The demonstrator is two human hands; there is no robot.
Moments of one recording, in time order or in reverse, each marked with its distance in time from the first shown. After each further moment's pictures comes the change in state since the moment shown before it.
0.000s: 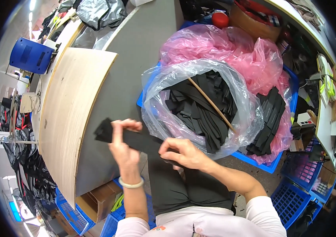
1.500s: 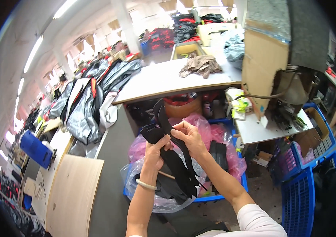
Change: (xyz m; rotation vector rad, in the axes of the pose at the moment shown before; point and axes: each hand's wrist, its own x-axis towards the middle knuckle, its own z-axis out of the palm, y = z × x) left_hand -0.076 0.012 0.264 -0.096 -1.013 -0.308; right_hand -0.137 -0.188 -0.098 0.231 0.544 -0.926
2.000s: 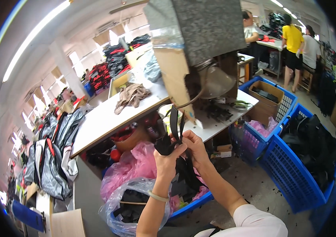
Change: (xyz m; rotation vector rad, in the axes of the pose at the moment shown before) left_hand -0.027 -0.106 0.227 0.198 -0.326 -0.062; right_hand -0.138 -0.145 -0.108 0.110 0.440 -0.374
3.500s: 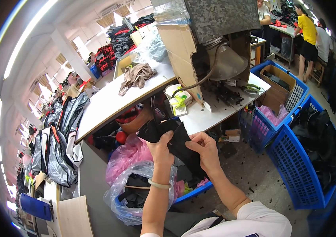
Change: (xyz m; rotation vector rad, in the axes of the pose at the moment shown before) left_hand 0.015 -0.019 -0.029 -0.184 0.205 0.121; right_hand -0.042 0.006 0.004 -0.295 0.238 -0.094
